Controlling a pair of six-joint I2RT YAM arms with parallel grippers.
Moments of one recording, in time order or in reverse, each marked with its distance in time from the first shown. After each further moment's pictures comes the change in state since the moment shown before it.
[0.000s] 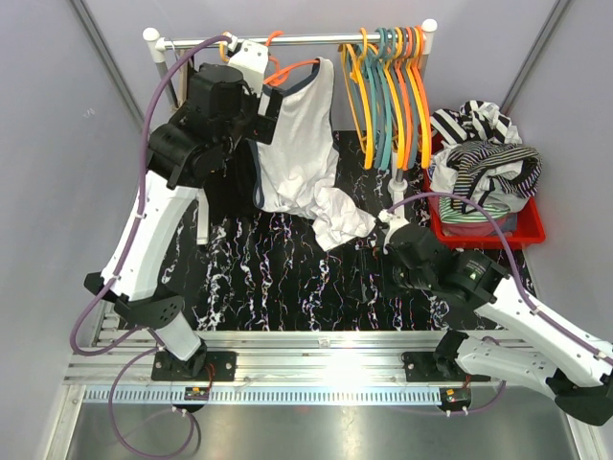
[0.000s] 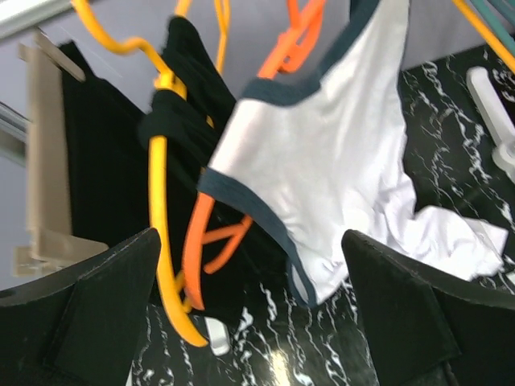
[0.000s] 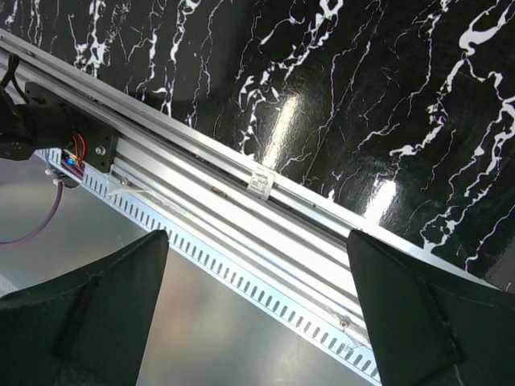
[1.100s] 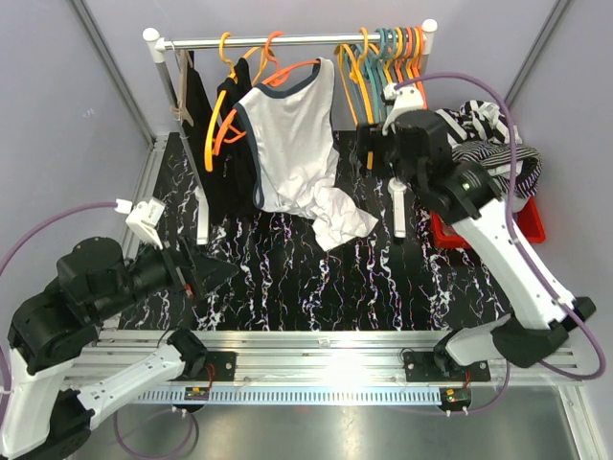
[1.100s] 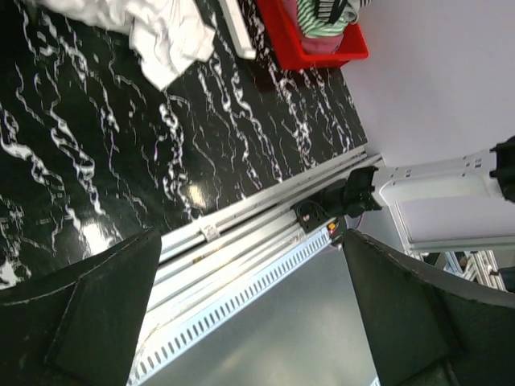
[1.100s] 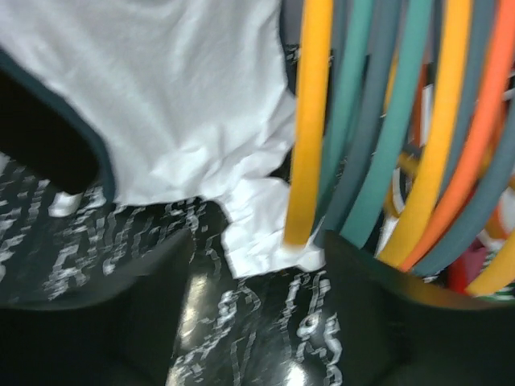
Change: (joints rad) left arm -0.135 -1.038 -0.921 -0.138 0.501 -0.782; right arm -0.263 0.521 0.779 0.158 0.341 -0.415
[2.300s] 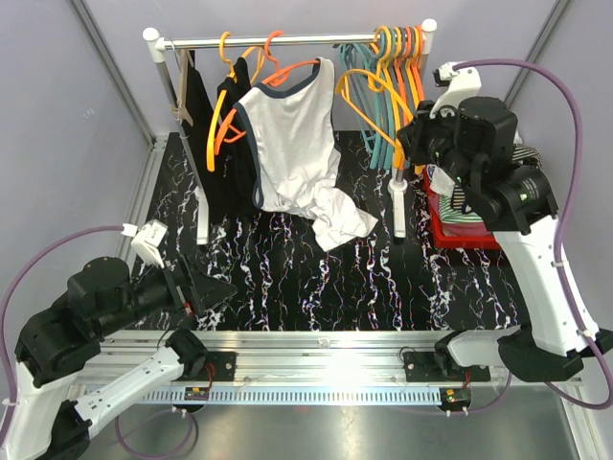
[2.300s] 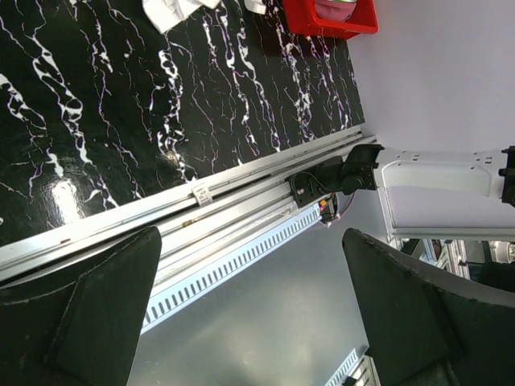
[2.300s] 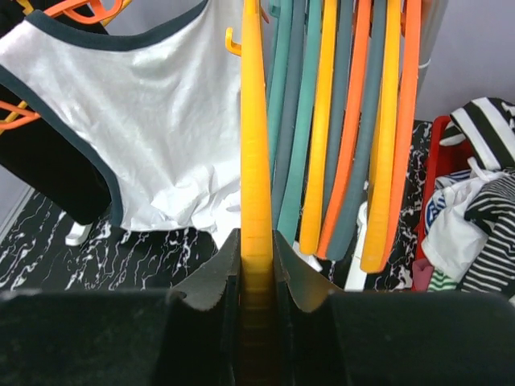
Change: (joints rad) left arm 0.000 -0.110 -0.126 -0.046 0.030 -0.109; right arm -0.148 -0.132 0.098 -0.077 -0.150 -0.053
